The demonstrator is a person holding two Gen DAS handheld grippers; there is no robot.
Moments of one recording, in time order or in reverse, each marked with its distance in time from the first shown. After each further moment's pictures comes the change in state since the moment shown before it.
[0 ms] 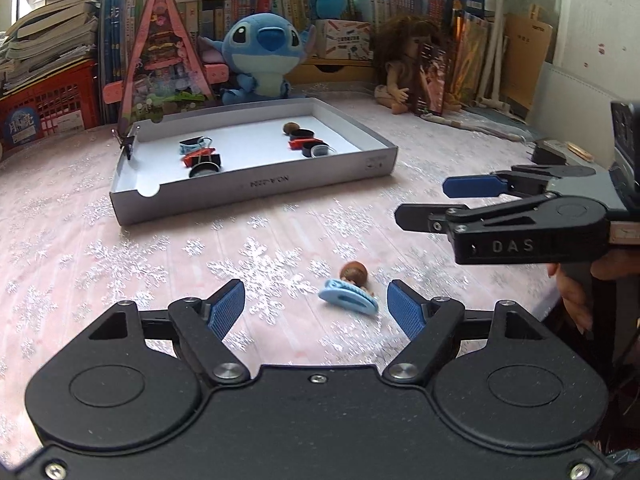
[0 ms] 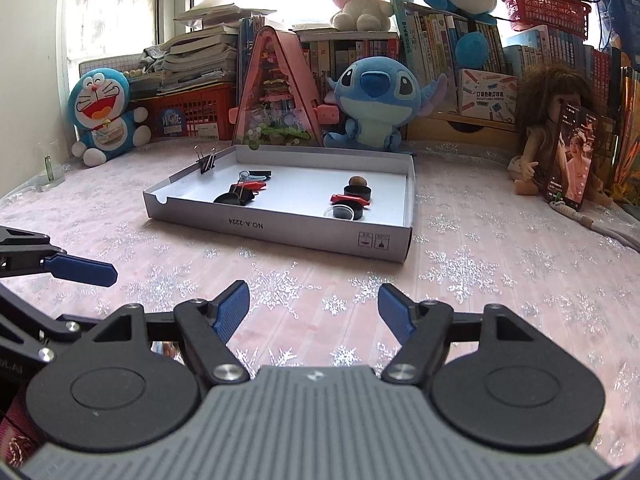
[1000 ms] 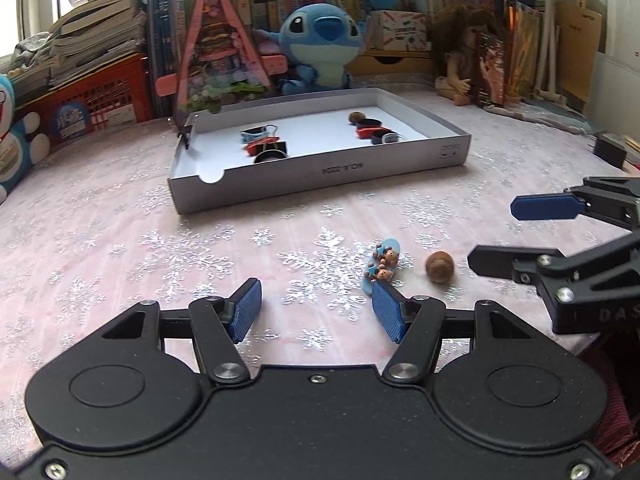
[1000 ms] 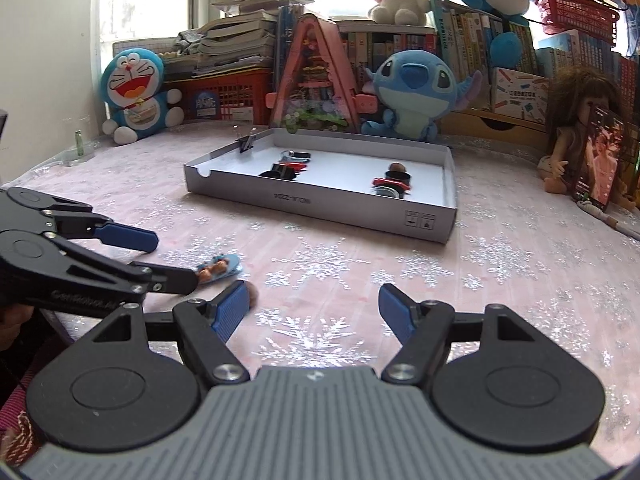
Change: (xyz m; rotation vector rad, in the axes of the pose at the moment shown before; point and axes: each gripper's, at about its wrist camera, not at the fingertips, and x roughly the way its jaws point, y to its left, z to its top) left arm 0.020 0.024 -0.005 -0.024 0.007 0.191; right arm -0.003 0.029 -0.014 -0.062 0.014 0.093
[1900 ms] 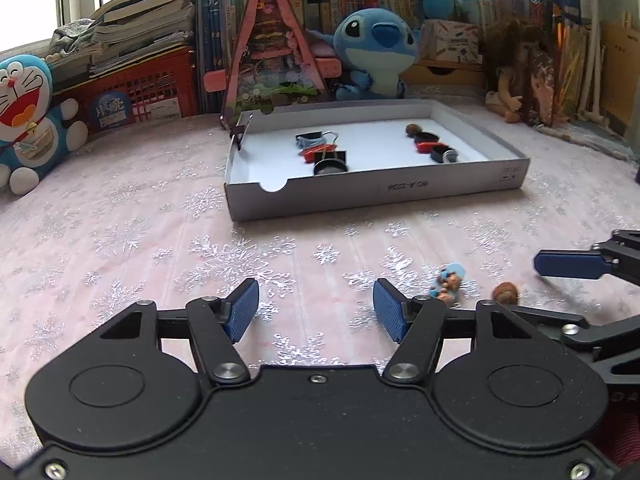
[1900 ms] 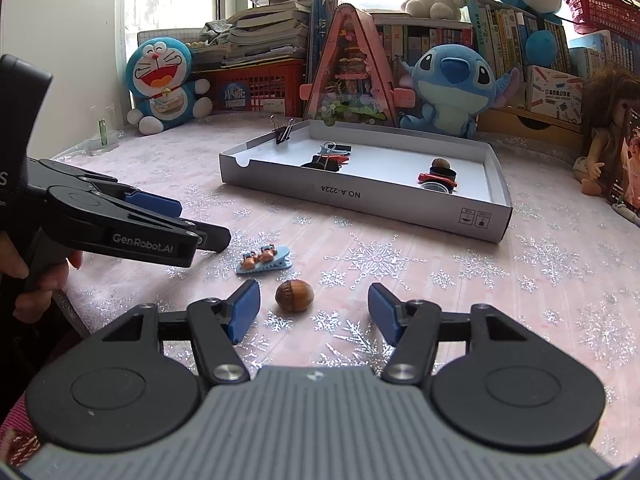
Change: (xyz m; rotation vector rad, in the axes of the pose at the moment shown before) left arm 0.008 0.025 0.010 -0.069 -0.016 0.078; right arm 0.016 0.020 -0.002 -0.013 0.014 0.040
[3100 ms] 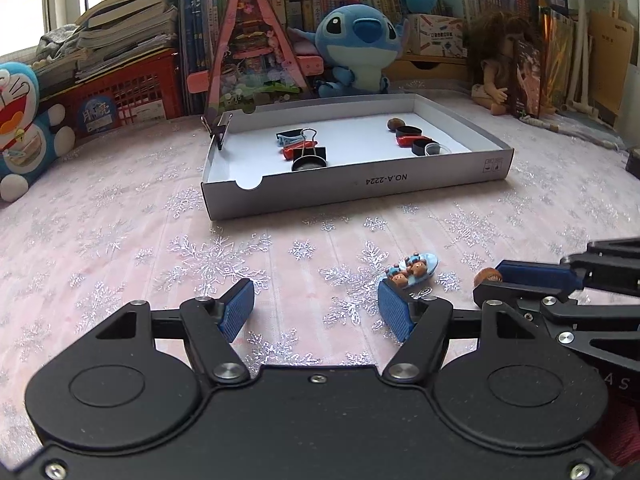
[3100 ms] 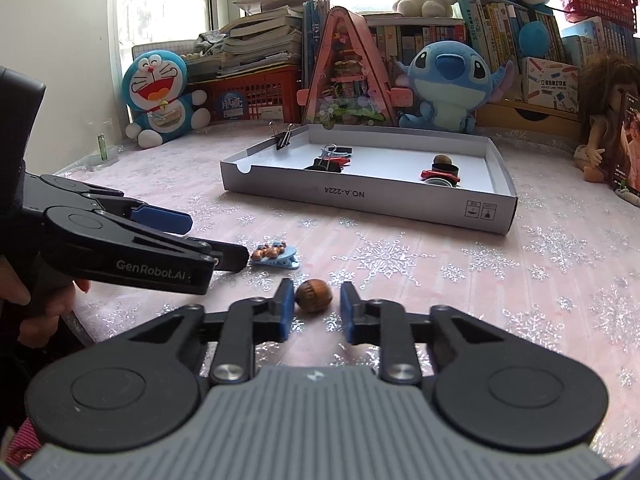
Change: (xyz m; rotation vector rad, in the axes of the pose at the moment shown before) left arm 0.002 -0.012 -0.002 0.015 0.011 -0.010; right arm -0.001 0.004 -0.004 0.058 -0.030 0.010
